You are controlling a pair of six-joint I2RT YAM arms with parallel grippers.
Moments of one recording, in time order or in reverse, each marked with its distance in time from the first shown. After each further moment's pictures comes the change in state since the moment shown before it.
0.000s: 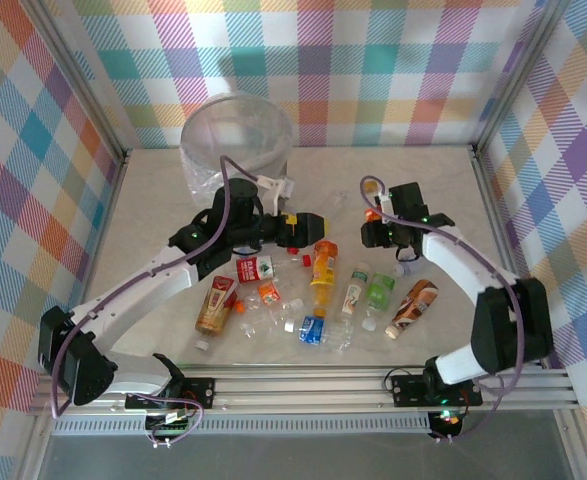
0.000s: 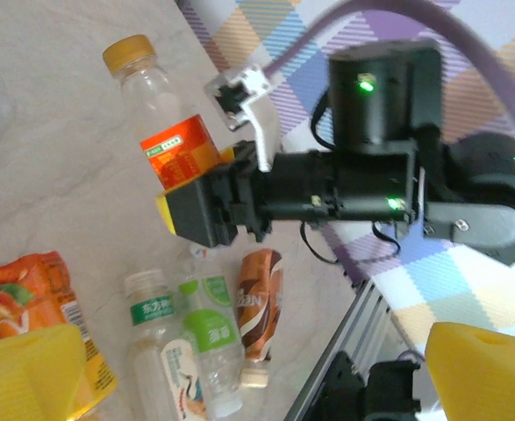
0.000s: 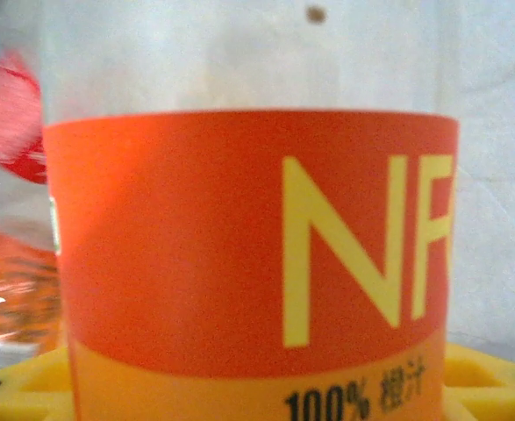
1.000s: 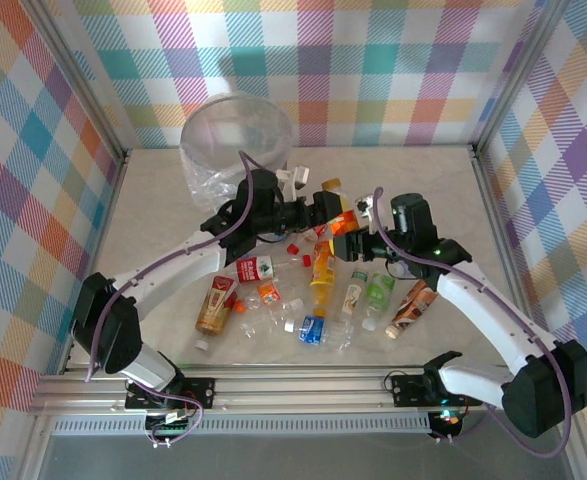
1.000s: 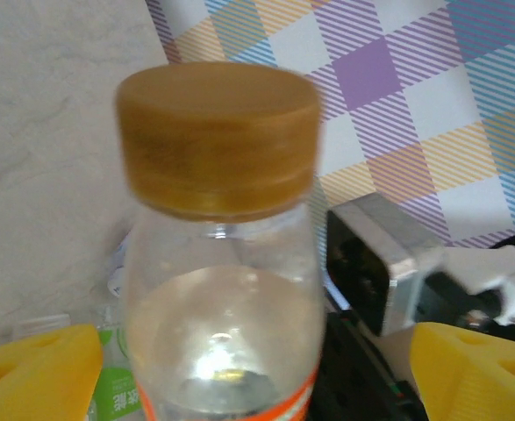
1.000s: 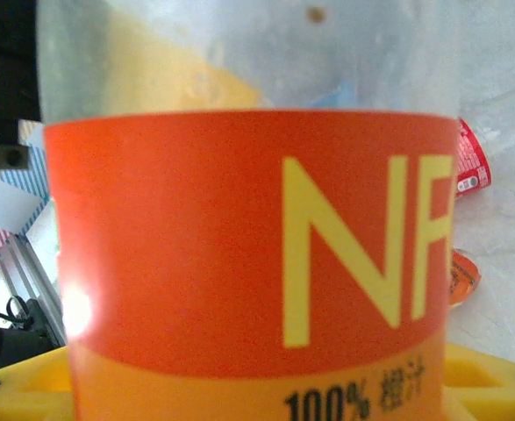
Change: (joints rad) left arm 0.000 0.209 0.055 0.253 0.079 -0.303; right arm 0.163 -0.304 -0.095 0.117 -0.397 0.141
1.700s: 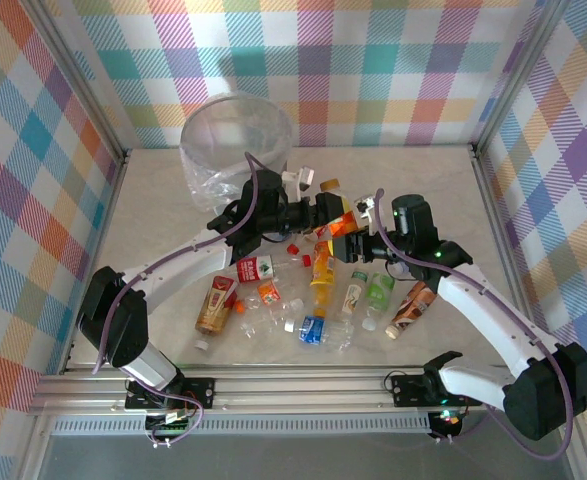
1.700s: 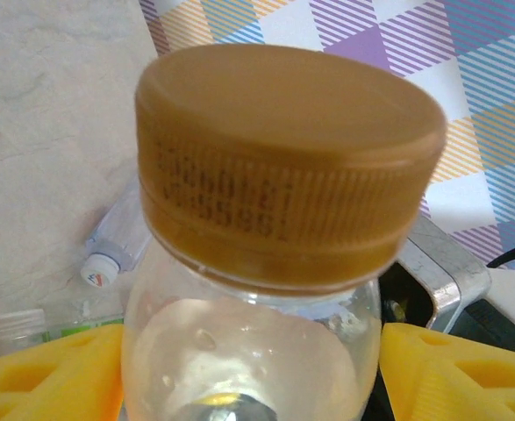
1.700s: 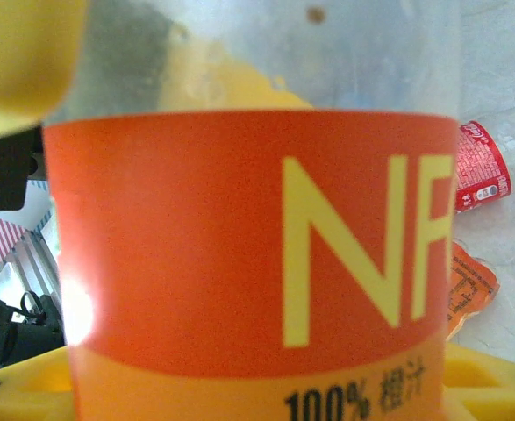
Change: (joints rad) left arm -0.001 0.041 0.004 0.052 0.056 -0.046; right arm 0.005 -0.010 -0.012 0.019 -0.026 0.000
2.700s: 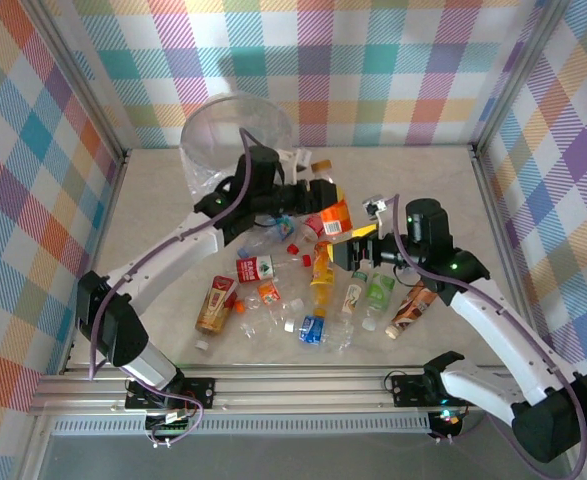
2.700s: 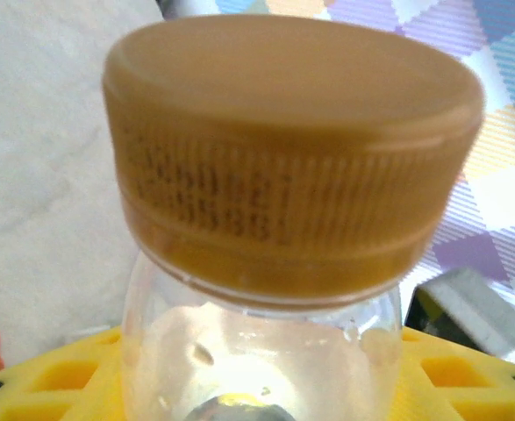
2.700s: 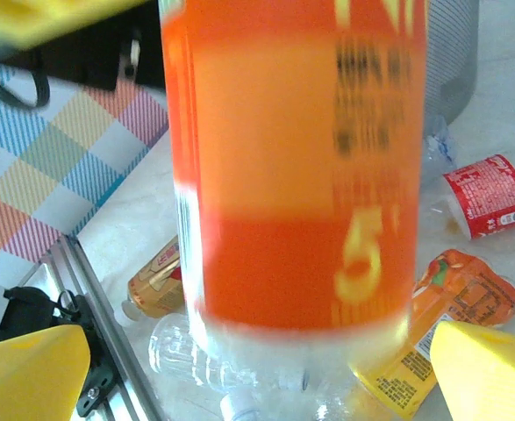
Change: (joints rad) left arm 0.050 -0.001 0.268 -0.380 -0.069 0.238; right arm 0.000 -0.130 0.000 -0.035 -0.042 0.008
